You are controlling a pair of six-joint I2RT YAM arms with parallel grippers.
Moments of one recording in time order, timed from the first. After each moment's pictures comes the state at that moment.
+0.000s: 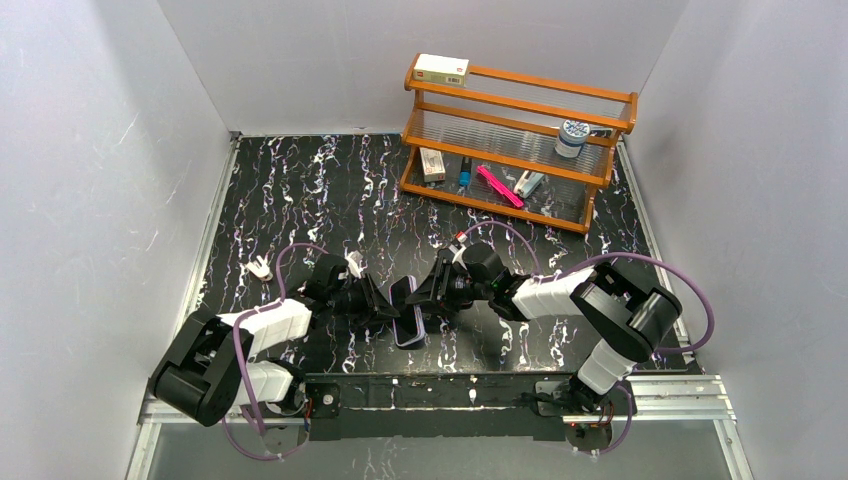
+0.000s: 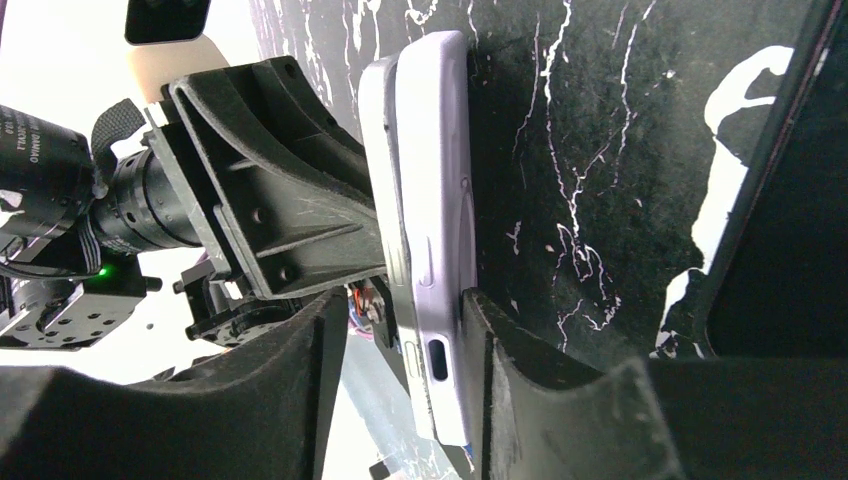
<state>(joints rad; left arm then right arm) -0.46 1.26 0.33 0.08 0.51 -0.91 0.86 1.63 0.58 0.52 -0.44 1.23</state>
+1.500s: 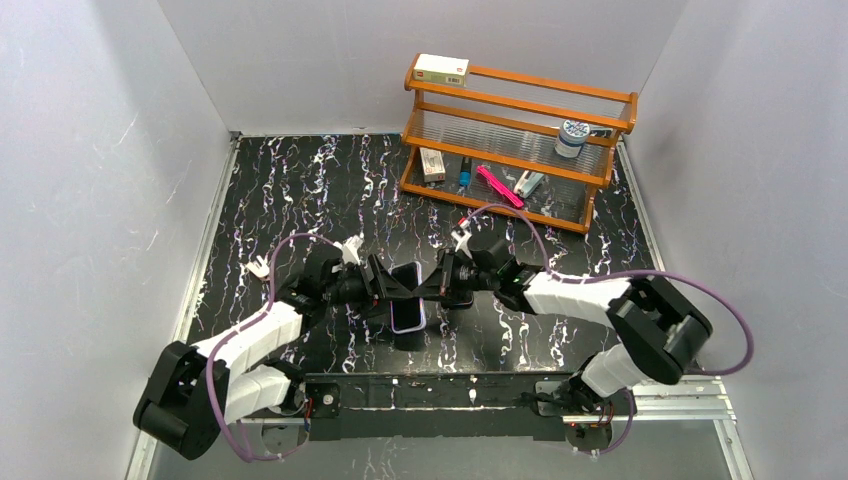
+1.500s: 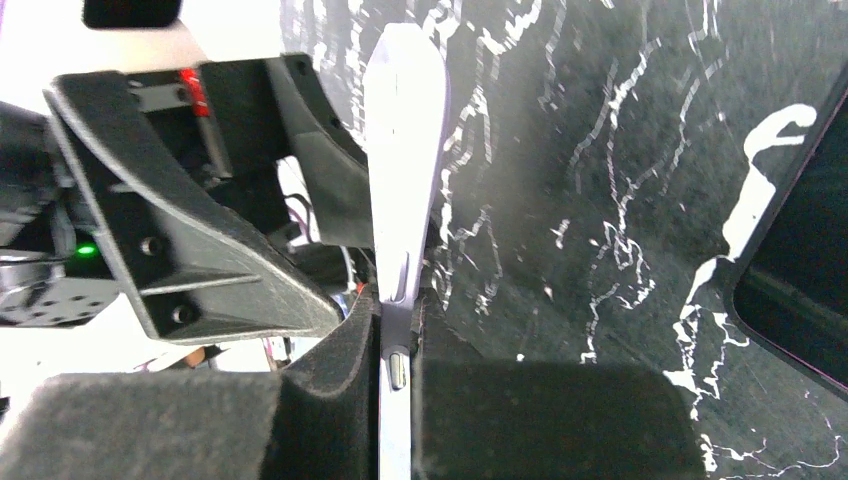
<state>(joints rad) -0.47 1.09 0.39 0.04 0.58 -1.01 0.83 1.46 0.65 0.28 -0.42 1.08</state>
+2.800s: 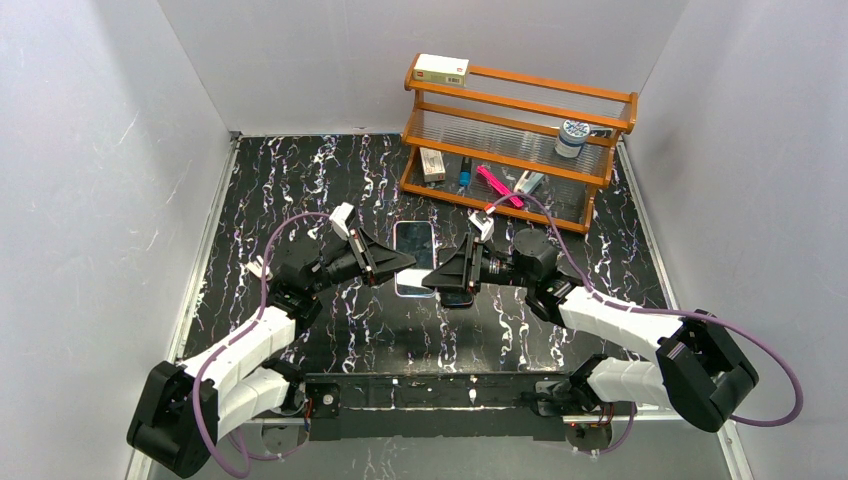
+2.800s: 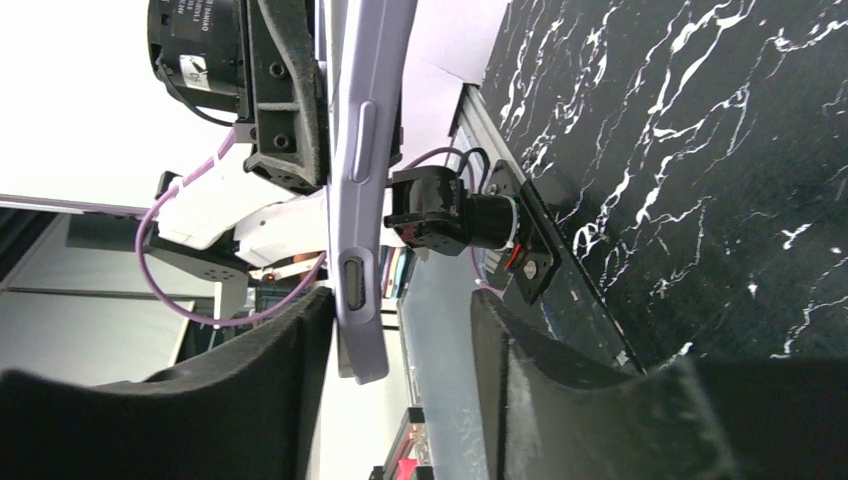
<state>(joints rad) -0.46 0.99 0.41 0.56 0.69 -1.41 0.73 1.19 0.52 0.56 -0.69 1.23</state>
